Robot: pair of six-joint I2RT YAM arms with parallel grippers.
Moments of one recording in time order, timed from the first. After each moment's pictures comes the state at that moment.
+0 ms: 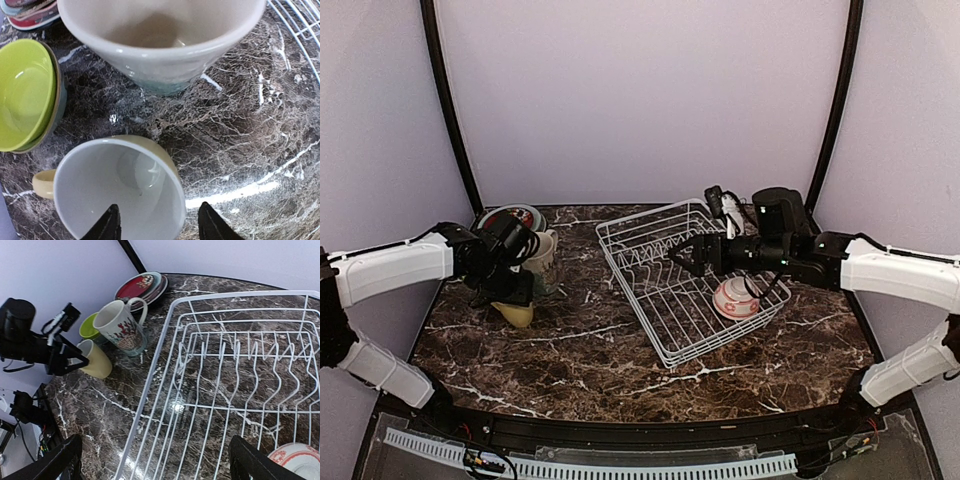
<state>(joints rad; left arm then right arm) -0.56 1.37 0.95 -0.77 -0.25 -0.44 0.80 1.30 0.94 -0.07 -0.20 0.41</state>
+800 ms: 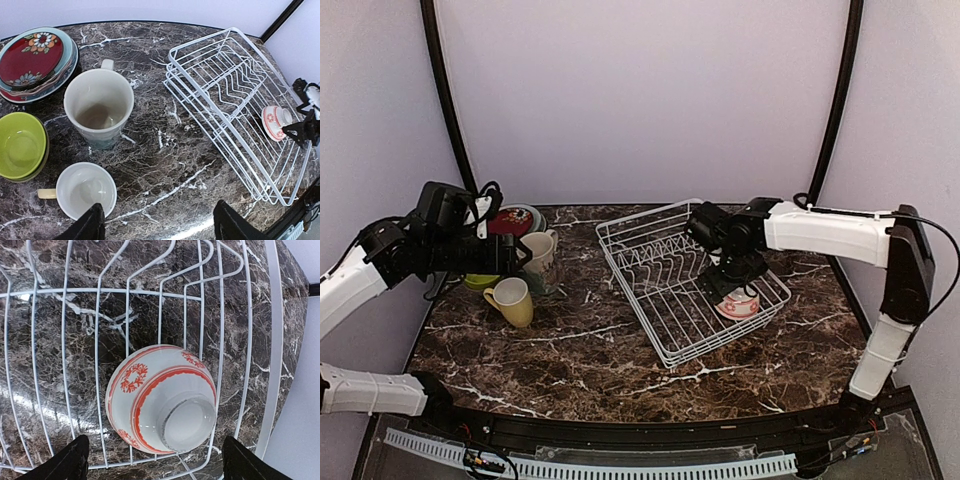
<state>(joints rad) -0.56 0.99 1.01 -0.73 -0.06 -0.41 0.81 1.73 1.39 -1.00 0.41 0.27</state>
